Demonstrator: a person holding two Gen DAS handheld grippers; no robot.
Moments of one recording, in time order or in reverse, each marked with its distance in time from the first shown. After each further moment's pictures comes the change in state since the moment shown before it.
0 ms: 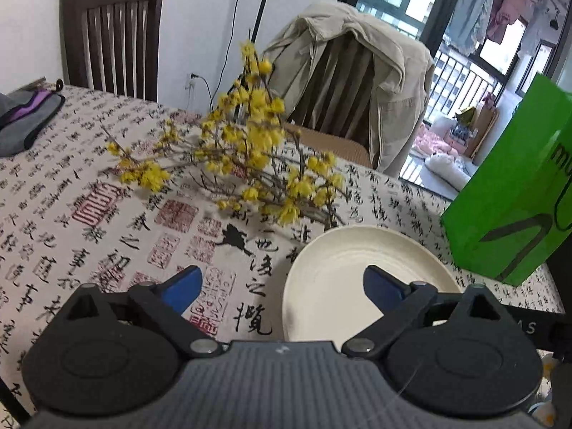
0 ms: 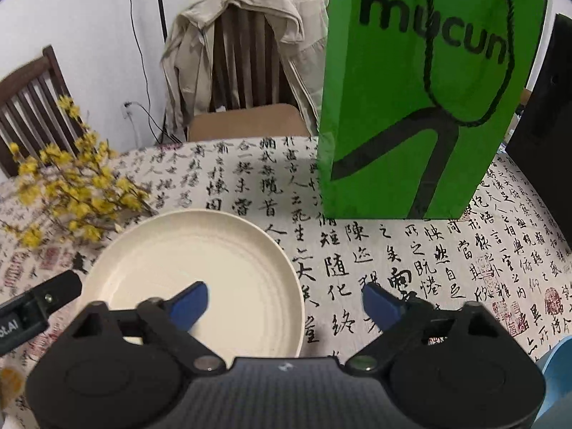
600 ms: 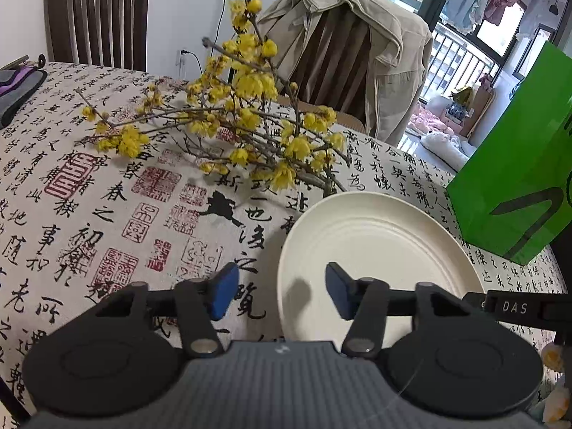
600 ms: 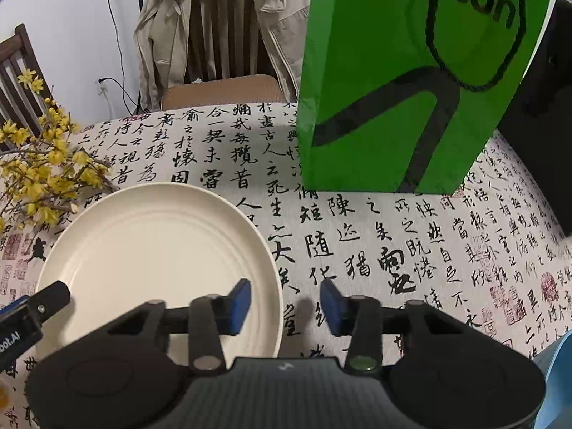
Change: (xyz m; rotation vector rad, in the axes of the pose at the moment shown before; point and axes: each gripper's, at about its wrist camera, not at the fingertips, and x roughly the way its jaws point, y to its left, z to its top) left arm 0.028 -0.001 -0.012 0.014 0.076 -0.016; right arm 0.029 -0.007 -0.001 0.034 0.086 -0.058
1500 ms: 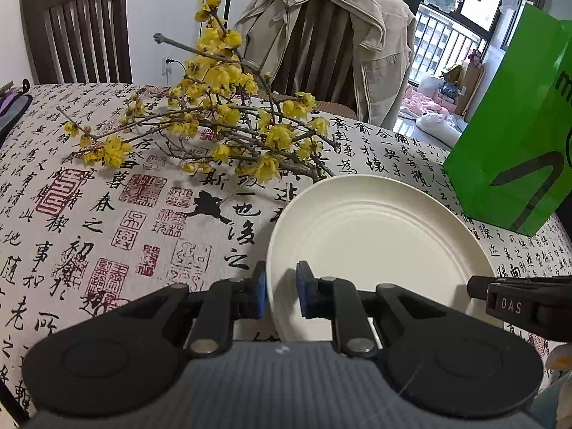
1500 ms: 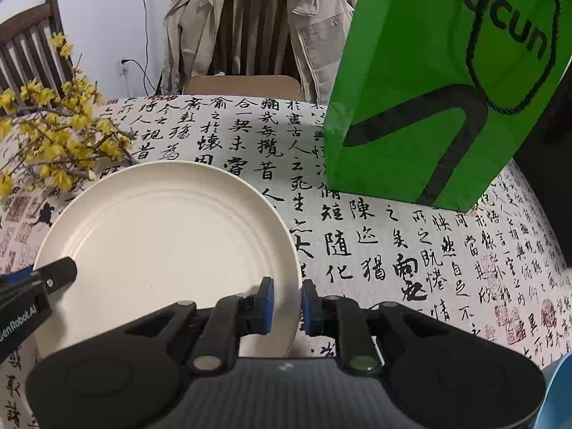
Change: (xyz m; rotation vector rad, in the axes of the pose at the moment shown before) left arm 0.006 -0.014 -0.005 0.105 0.001 0.019; right arm -0.002 0.018 -0.010 -0.143 -0.031 -0.008
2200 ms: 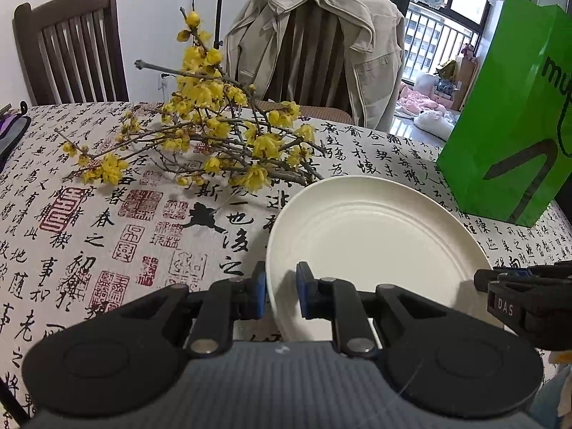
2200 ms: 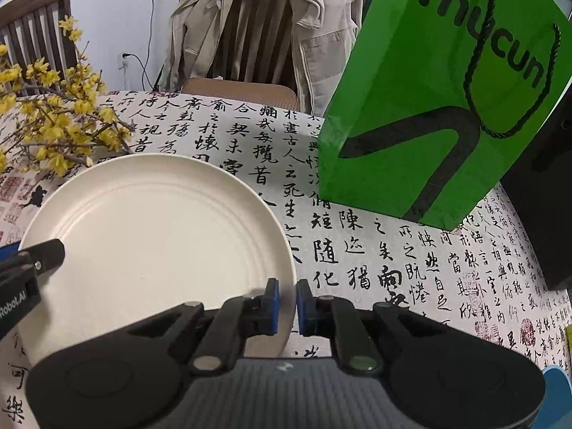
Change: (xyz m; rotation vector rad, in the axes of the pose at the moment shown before) left arm -0.007 -0.009 -0.001 0.057 -0.029 0.015; right arm -0.005 0.004 -0.004 -0.065 -0.036 -0.056
